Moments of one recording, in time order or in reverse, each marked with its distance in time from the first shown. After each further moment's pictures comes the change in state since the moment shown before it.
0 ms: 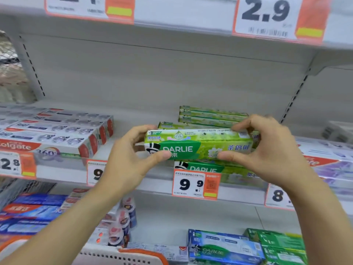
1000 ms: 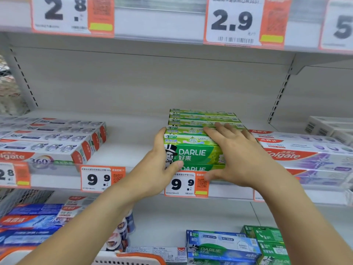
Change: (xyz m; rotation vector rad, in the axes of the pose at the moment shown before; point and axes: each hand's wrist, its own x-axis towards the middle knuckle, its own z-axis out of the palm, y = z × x) left_hand 0.001 0.024 0.045 0.196 -0.373 -0.054; right_hand 0.001 -0.012 0.012 -0.438 -0.434 0.050
